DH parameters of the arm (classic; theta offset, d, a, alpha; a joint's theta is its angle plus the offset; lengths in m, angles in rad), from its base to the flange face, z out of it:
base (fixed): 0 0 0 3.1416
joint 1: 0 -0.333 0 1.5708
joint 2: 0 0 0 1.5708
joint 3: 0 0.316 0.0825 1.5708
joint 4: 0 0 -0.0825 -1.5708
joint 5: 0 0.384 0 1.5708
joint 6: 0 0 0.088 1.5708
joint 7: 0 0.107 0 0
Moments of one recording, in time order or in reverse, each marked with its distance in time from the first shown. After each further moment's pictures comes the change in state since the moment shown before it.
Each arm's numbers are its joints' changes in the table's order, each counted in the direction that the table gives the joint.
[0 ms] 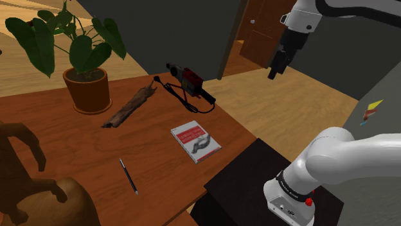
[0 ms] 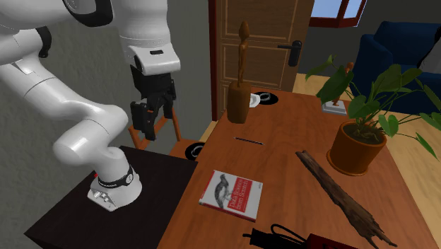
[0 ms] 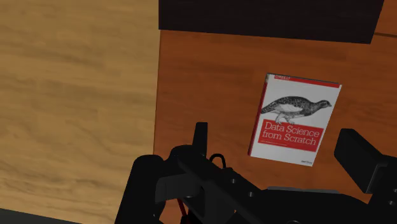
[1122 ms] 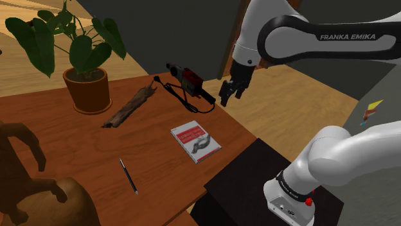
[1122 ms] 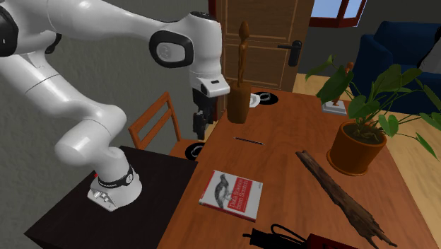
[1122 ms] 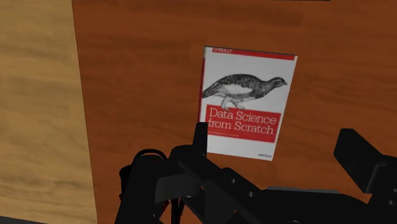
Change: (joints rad) arm -0.090 0.194 0.260 -0.157 0.160 0.365 0.326
